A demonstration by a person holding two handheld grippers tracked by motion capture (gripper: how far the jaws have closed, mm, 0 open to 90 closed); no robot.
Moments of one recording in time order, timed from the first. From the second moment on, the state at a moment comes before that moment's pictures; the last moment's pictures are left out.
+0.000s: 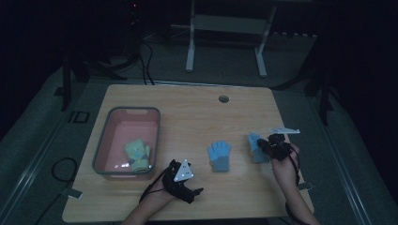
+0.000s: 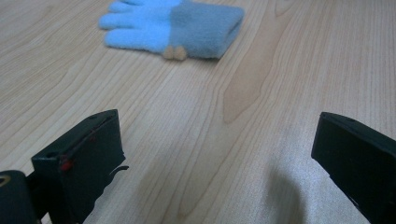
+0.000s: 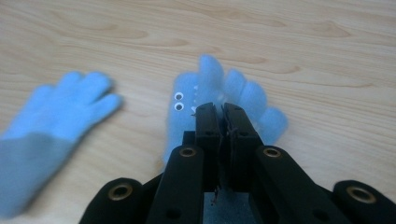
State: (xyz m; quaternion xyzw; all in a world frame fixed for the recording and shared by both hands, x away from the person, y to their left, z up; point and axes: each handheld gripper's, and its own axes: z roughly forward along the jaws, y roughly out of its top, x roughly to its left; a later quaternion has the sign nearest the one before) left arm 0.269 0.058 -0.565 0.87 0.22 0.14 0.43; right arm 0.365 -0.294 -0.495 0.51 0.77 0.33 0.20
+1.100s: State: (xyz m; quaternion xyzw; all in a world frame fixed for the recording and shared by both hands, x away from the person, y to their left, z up) left arm 0.269 0.058 -0.564 0.87 0.22 0.14 0.43; right arm 0.346 -0.266 -0.529 0.47 0.81 0.30 0.18
